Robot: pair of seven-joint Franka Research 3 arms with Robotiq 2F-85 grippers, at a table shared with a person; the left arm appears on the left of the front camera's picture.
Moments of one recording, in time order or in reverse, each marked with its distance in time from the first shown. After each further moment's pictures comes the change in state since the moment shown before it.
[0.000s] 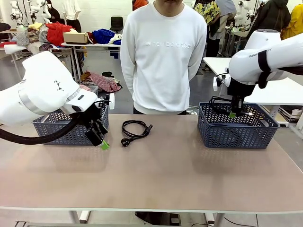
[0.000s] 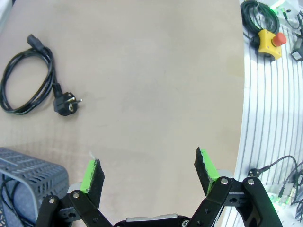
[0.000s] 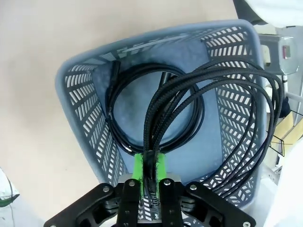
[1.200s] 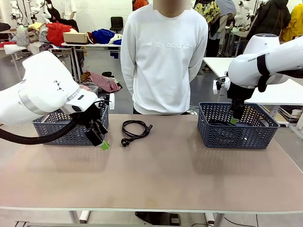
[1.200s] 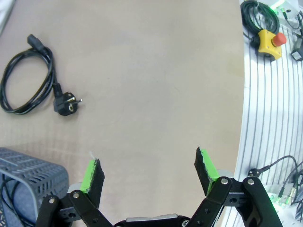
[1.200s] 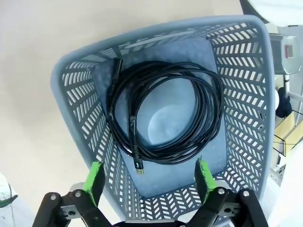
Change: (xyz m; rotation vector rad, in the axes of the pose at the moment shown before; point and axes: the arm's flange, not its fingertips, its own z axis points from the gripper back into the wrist) left arm 0.000 0.000 0.000 0.000 0.000 0.000; right arm -0.003 0.002 -0.012 0.005 0.007 0.000
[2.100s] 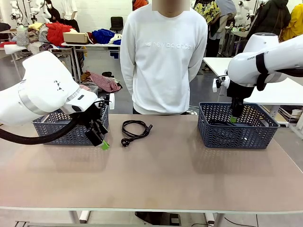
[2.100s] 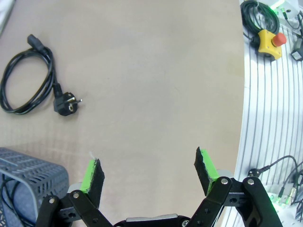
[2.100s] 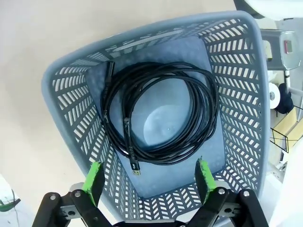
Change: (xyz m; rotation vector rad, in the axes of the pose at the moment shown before) left arm 0.000 0.000 0.000 0.000 0.000 0.000; right arm 0.002 -0.009 0.001 0.000 -0.003 -0.035
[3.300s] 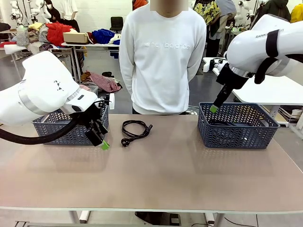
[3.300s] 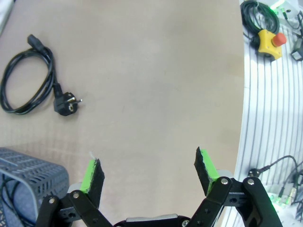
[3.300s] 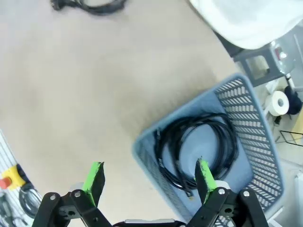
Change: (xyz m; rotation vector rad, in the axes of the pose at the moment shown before) left arm 0.000 0.000 0.000 0.000 0.000 0.000; right arm 0.044 0.077 0.070 0.023 -0.263 -0.266
